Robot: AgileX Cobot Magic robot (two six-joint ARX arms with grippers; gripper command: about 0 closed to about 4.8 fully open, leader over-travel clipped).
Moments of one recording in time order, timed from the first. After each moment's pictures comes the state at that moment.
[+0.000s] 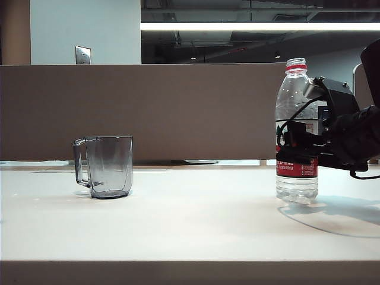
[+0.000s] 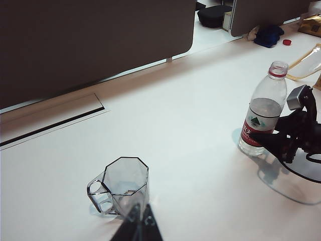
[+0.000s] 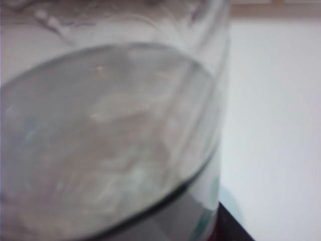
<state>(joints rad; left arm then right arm) -0.34 0.67 1.06 -0.65 0.20 0.10 0.21 1.71 0.48 0.96 -0.11 0.08</state>
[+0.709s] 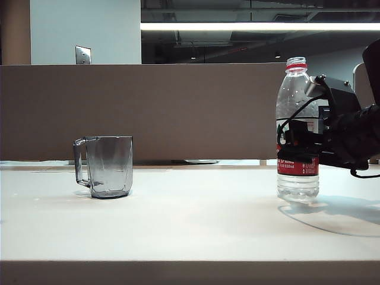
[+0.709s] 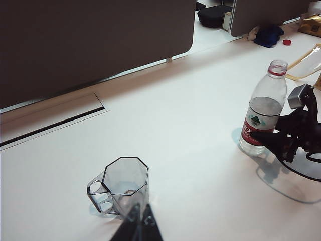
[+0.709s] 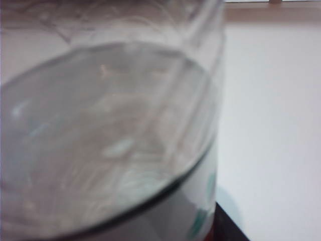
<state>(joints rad) -0.34 0.67 1.06 -0.65 0.20 0.10 0.21 1.71 0.48 0.98 -0.11 0.08</state>
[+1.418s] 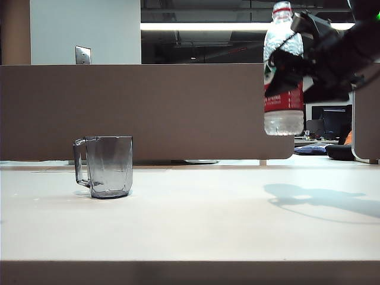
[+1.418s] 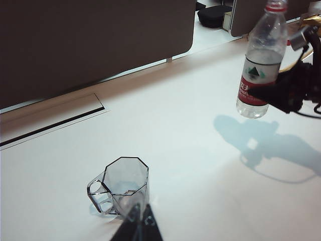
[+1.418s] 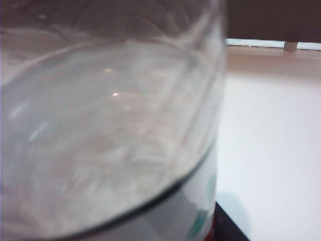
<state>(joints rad) -0.34 0.67 1.06 -0.65 0.20 0.10 0.21 1.44 0.82 0.32 -0.17 0.08</state>
